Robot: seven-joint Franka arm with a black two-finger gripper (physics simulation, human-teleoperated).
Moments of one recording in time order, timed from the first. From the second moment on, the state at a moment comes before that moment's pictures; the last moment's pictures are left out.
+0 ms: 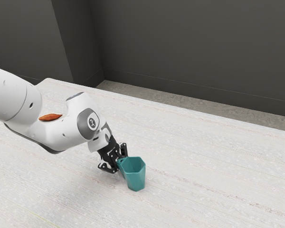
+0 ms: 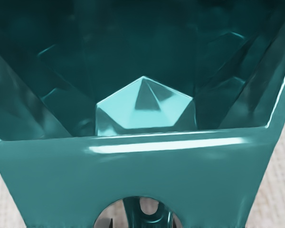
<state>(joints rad) -0.11 0.28 0.02 -2.20 -0.65 2.44 2.12</state>
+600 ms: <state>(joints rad) -0.04 0.23 0.02 -2.15 -0.72 2.33 2.13</state>
